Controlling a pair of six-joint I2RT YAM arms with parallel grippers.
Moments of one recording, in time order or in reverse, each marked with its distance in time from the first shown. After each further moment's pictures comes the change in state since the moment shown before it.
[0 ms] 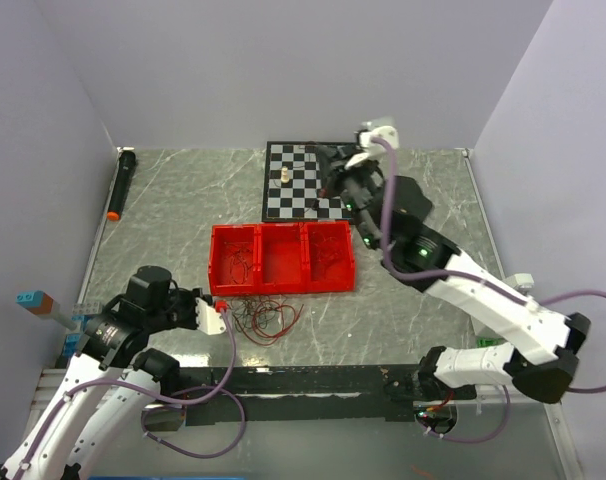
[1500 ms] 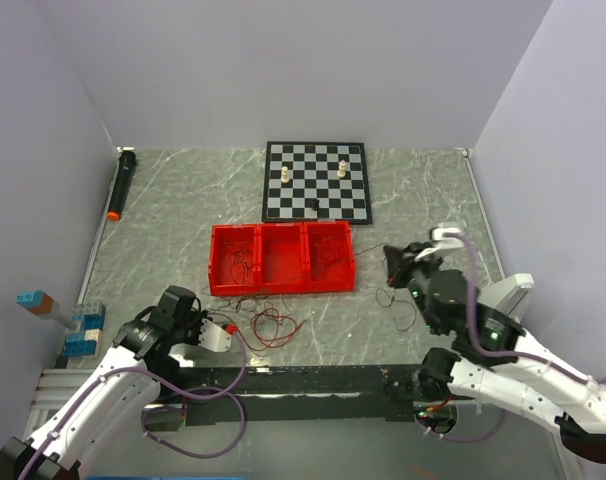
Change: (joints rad) left arm 0.000 0.055 -0.387 0.146 -0.362 0.226; right arm 0.032 -0.657 -0.640 -0.455 0.181 0.378
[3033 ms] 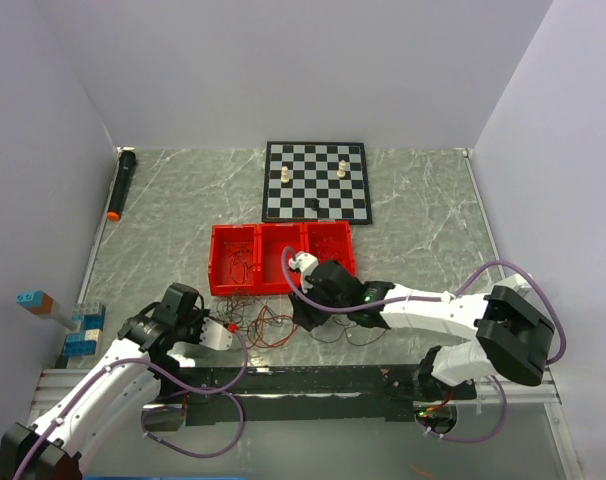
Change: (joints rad) left arm 0.000 0.082 0.006 0.032 0.000 0.000; right arm 0.032 0.827 -0.048 0.315 -0.814 -0.095
